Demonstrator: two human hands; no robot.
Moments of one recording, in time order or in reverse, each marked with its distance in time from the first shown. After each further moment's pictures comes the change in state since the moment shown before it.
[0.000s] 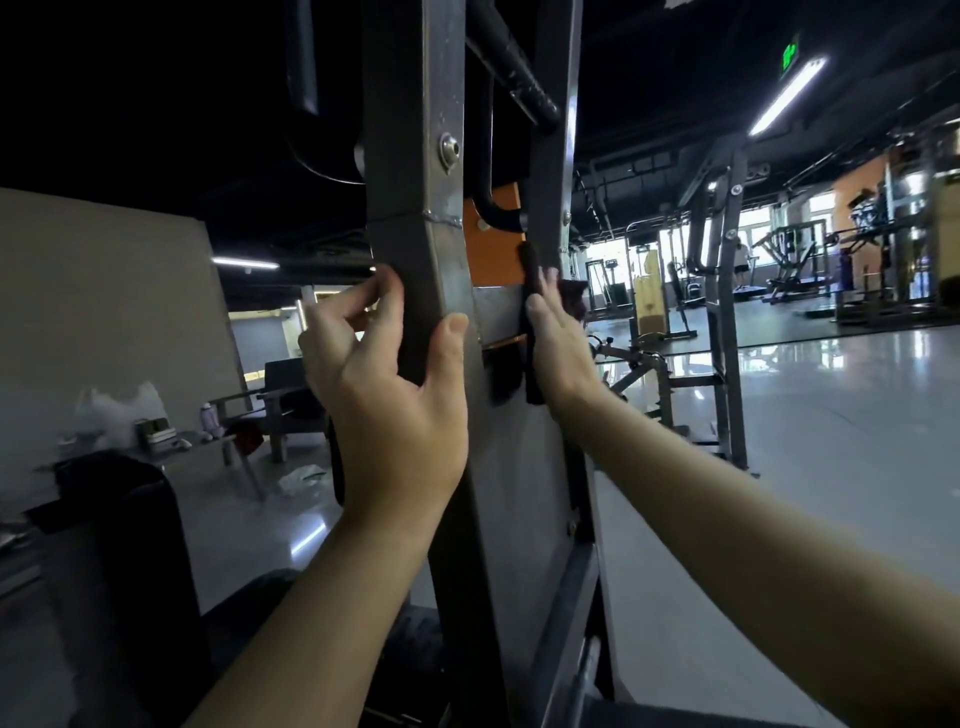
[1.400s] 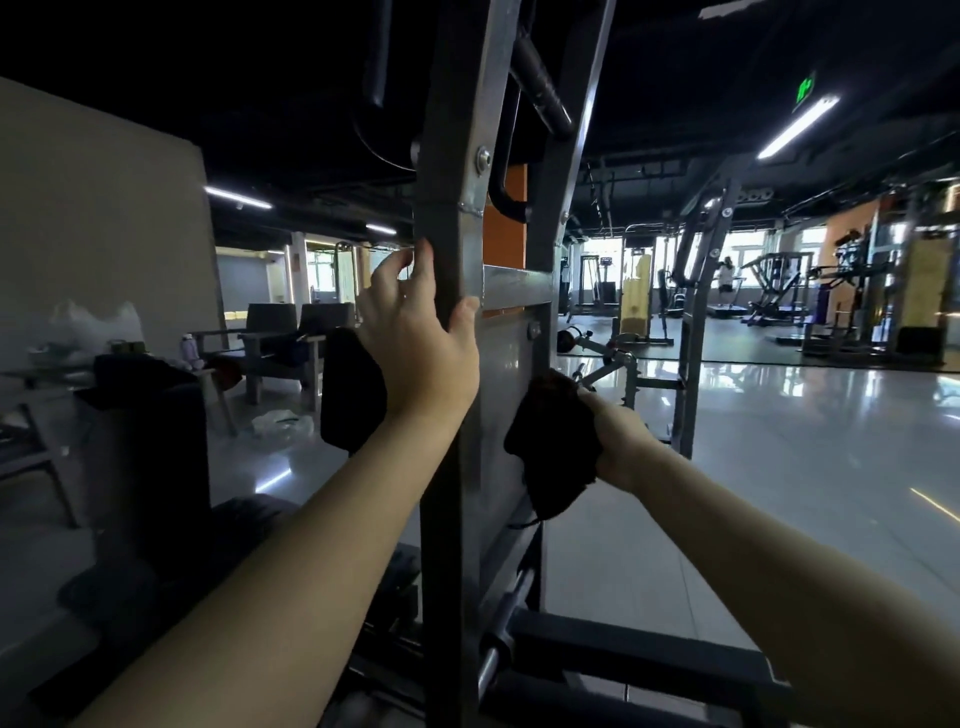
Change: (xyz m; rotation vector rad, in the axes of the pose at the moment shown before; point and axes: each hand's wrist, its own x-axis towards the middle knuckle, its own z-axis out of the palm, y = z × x) left_hand -0.005 0.027 -0.007 0.135 -0.078 -0.180; right_hand -0.103 0.014 -0.082 0.346 0.074 0.793
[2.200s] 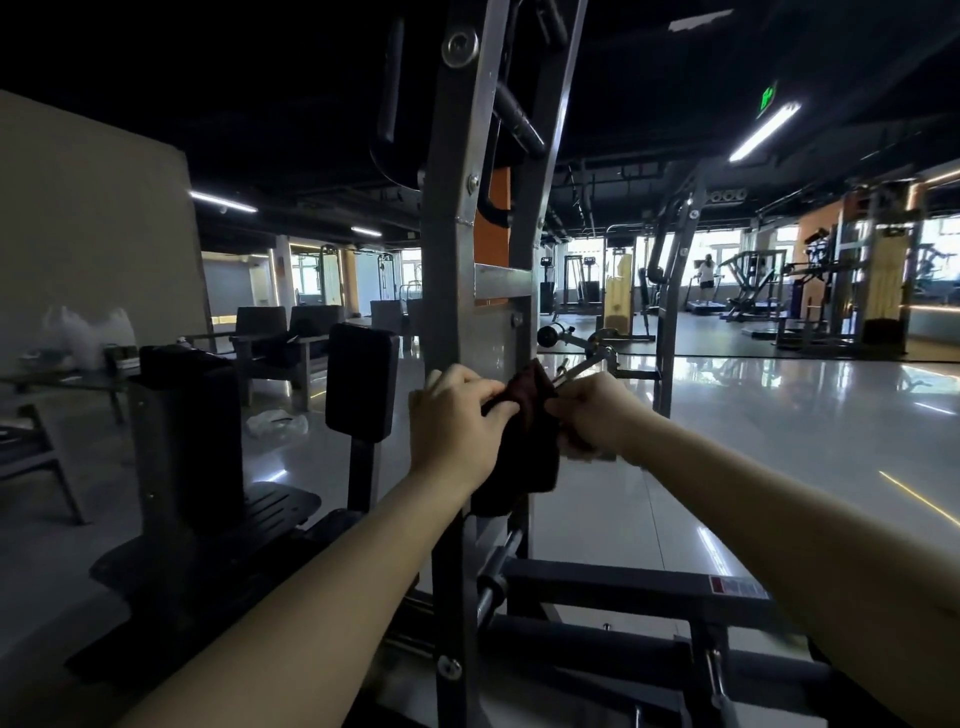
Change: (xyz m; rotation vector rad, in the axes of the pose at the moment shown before) left_hand -0.091 0.028 -0.071 0.022 -0.448 0.015; right_hand -0.133 -0.020 -0.004 -0.913 -0.060 -0.294
